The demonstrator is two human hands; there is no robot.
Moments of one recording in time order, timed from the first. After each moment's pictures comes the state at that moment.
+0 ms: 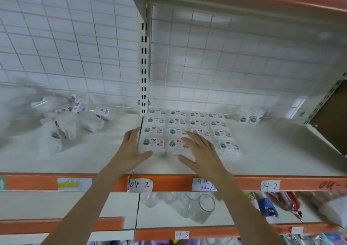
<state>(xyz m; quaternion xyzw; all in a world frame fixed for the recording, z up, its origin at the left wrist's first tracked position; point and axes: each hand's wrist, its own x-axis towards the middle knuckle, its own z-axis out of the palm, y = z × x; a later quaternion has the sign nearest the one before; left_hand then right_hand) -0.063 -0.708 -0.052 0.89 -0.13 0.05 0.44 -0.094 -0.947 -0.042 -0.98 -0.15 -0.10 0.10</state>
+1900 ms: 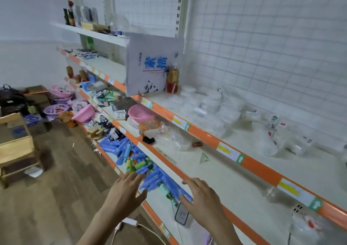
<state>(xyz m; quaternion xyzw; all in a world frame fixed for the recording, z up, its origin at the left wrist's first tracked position) -0.431 -0.283 -0.110 0.97 0.20 0.12 0.07 -0.291 -0.475 -0.088 -0.87 -0.46 0.06 0.16</state>
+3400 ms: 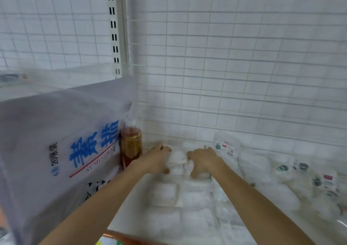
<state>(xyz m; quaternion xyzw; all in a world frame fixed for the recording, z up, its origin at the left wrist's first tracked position) 0.126 0.015 -0.017 0.98 -0.14 -0.03 0.12 0.130 -0.174 0.018 -0.97 -0.22 0.08 -0.12</state>
